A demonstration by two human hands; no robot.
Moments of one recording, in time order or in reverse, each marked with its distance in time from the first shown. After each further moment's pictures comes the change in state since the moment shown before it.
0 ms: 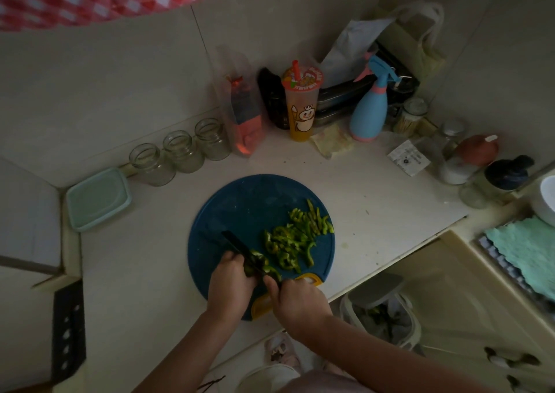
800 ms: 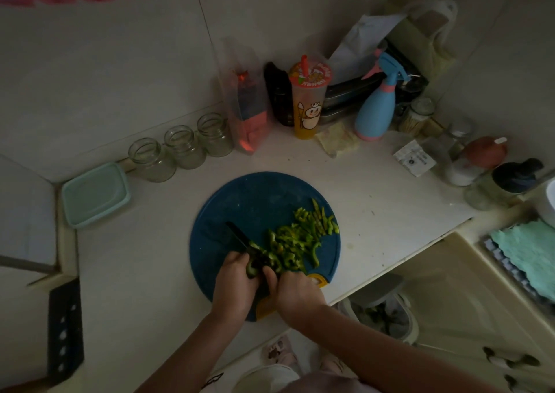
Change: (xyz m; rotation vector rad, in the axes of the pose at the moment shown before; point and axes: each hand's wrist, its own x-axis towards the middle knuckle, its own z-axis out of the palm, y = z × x) left_hand 0.005 -0.015 0.010 -0.152 -0.008 0.056; right_hand 0.026 -0.009 0.009 0.017 -0.005 0.085
